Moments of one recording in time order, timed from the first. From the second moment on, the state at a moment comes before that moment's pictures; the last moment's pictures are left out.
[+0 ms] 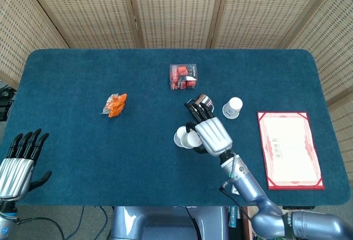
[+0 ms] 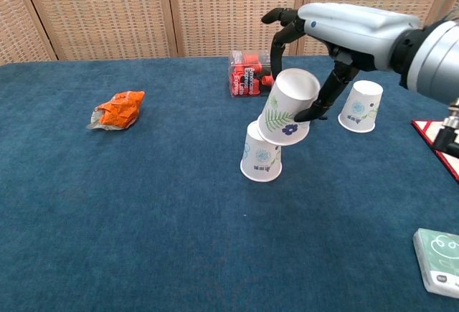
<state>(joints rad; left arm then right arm) -0.05 -1.08 0.00 -1.86 1.59 1.51 0.35 0.68 -1.48 0.29 -1.82 -1.17 1.07 -0.55</state>
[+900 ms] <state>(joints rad) -0.07 -1.10 -0.01 -1.83 1.54 1.48 0.34 0.80 -1.60 0.29 -1.63 -1.09 1.02 -0.53</state>
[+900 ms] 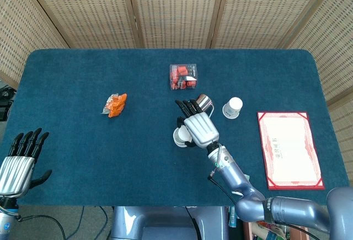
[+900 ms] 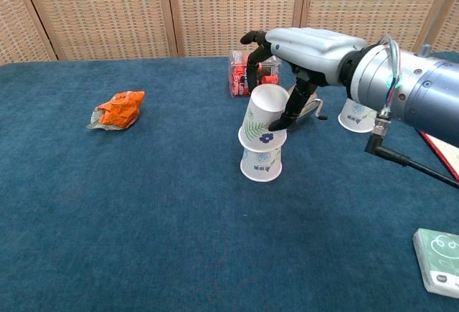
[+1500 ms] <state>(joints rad) -0.08 -1.10 -0.01 -1.82 1.53 1.47 0.34 0.82 -1.57 0.28 -1.63 -1.06 1.04 -0.54</state>
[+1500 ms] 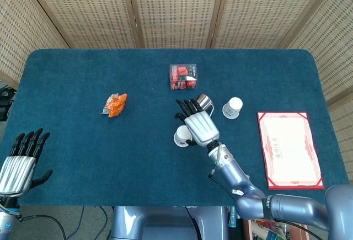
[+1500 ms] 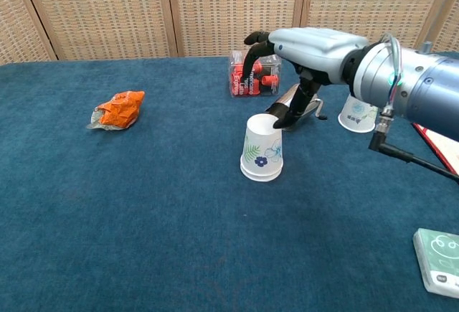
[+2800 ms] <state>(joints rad) -0.09 -1.13 -0.01 -1.82 1.51 1.47 0.40 0.88 -1.47 0.30 -1.23 -0.81 0.83 -0.42</state>
